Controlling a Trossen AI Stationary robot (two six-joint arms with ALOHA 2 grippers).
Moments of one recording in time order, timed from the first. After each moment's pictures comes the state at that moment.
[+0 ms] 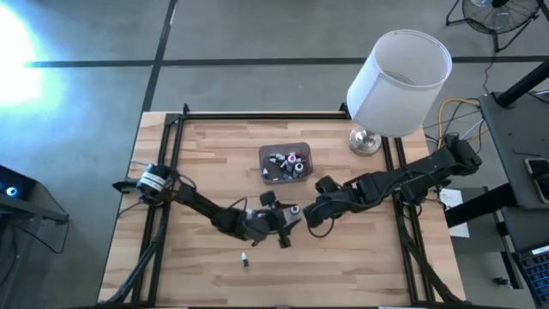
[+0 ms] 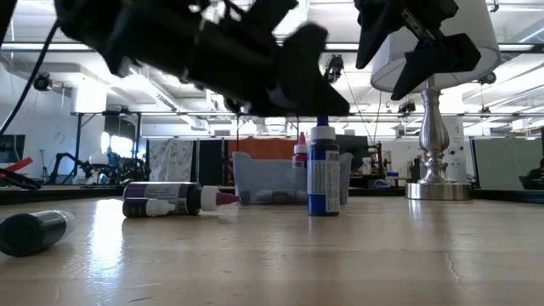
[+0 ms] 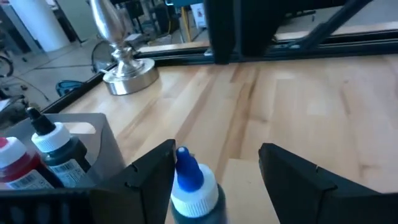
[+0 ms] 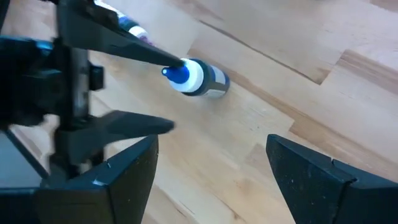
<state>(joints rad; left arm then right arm) -0.38 1.97 1.02 0.68 -0.74 -0.05 0.31 1.49 1.17 -0.76 0.20 1.35</state>
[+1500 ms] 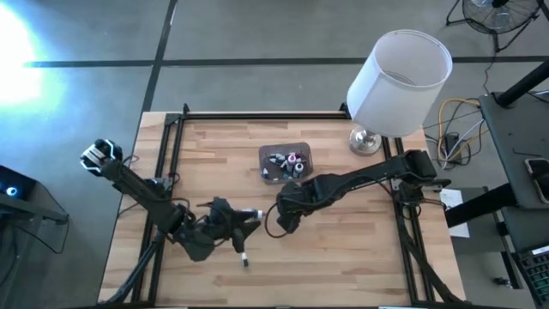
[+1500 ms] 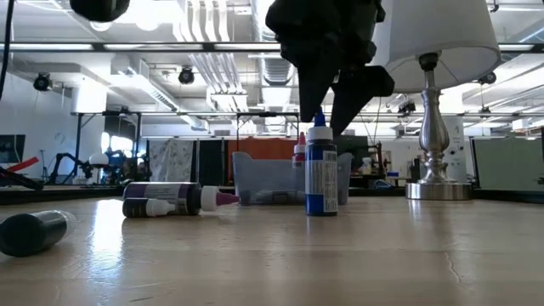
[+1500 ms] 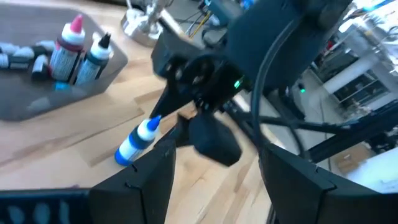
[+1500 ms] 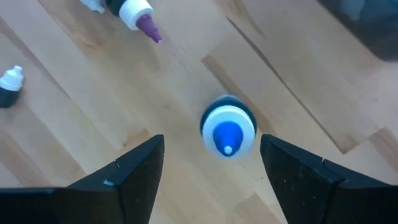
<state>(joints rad) -0.67 1.38 1.01 -0.11 -0.94 -1.19 0.20 1.90 1.53 -0.91 0.08 0.95</state>
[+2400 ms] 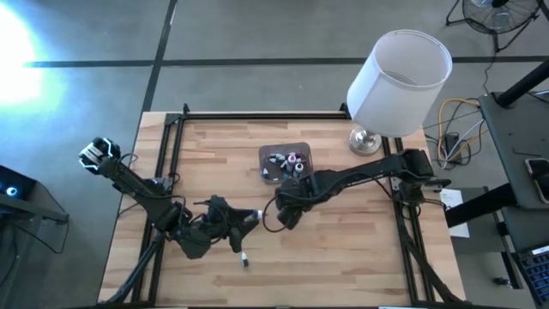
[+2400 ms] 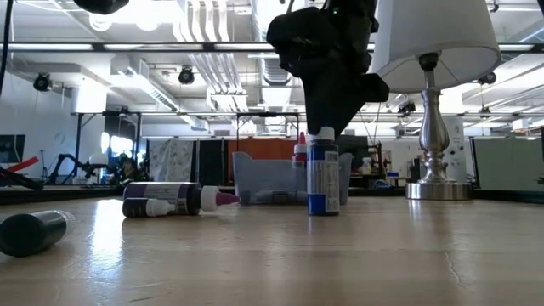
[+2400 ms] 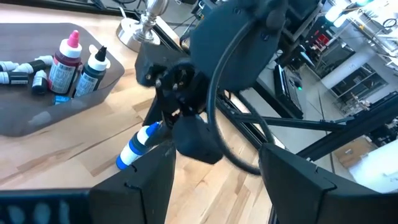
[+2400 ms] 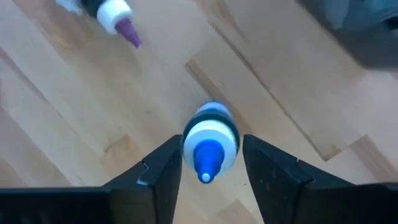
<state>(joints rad) -0.67 1.34 1.01 -0.11 -0.94 -1.12 0.16 1.92 1.54 -0.93 0.07 0.90</state>
